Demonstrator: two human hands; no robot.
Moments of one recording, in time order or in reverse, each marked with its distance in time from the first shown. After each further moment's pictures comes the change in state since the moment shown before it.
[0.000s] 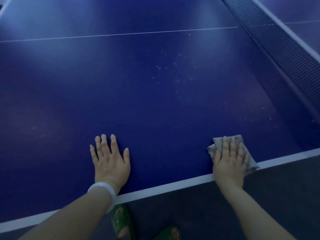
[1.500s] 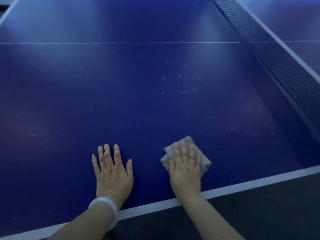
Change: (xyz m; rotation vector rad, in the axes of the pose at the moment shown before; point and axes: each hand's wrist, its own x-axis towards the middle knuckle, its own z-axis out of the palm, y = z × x) left_hand 0.001 -0.002 0.005 0.018 0.009 0.024; right_hand -0.029 -0.121 0.016 -0.031 -0.007 -0.417
